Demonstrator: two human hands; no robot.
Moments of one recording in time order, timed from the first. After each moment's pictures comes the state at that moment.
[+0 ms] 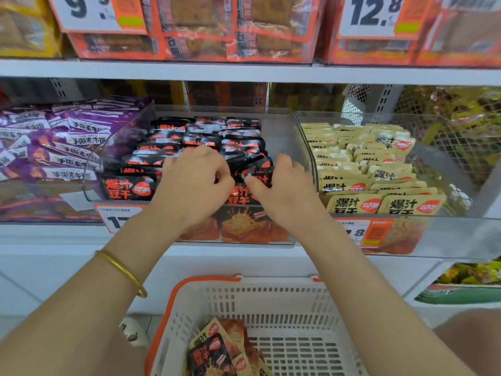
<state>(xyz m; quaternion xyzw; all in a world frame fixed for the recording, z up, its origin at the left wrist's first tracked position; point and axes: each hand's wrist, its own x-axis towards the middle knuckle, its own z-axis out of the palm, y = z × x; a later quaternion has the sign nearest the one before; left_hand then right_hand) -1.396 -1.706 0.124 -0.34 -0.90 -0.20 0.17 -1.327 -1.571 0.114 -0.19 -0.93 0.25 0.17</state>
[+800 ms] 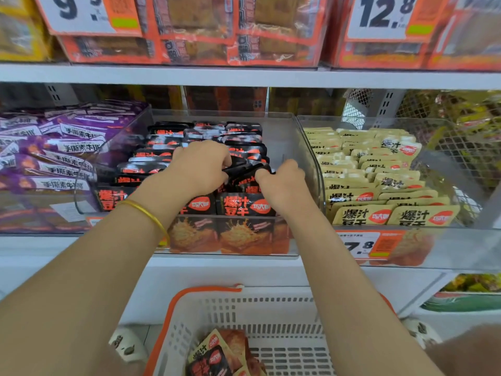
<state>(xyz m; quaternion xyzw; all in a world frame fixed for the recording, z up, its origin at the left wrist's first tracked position) -1.447 -1.676 0.146 -0.32 -0.95 -0.06 0.03 -1.362 -1.567 0.120 -0.28 -0.83 0.45 0.14</state>
